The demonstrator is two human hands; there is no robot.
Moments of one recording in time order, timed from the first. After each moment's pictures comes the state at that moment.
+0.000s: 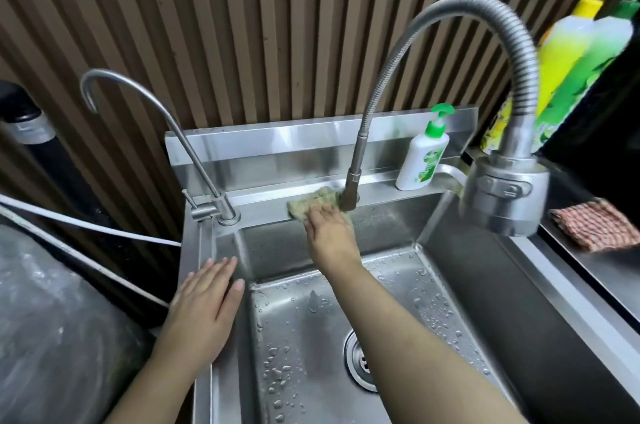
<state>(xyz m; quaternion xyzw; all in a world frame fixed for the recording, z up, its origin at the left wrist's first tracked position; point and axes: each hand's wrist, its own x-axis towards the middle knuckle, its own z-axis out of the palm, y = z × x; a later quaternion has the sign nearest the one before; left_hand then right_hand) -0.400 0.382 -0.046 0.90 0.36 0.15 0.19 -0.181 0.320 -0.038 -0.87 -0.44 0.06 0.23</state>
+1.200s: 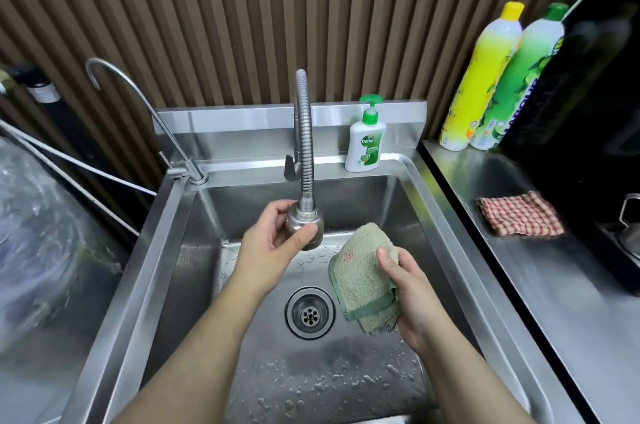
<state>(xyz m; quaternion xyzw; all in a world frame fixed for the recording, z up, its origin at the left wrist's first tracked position) -0.271 0.173 0.053 0.67 0.25 0.36 0.60 -0.134 0.029 0.025 -0.59 -0.13 0.44 0.66</state>
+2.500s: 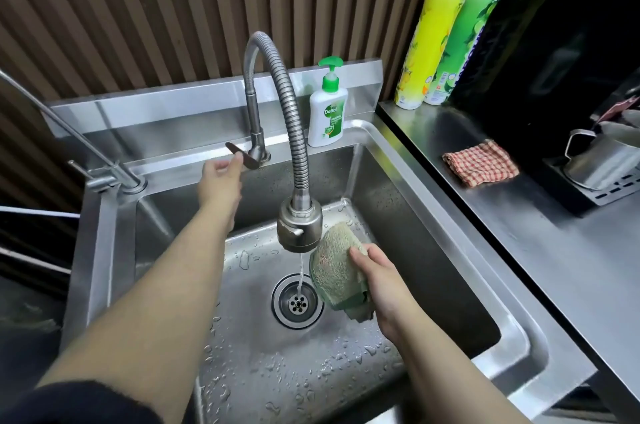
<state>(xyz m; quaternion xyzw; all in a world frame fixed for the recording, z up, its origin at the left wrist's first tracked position) -0.202 0.311 0.008 0.55 0.50 0.30 0.60 -0.167 0.061 -0.015 -0.67 -0.02 0.40 0.63</state>
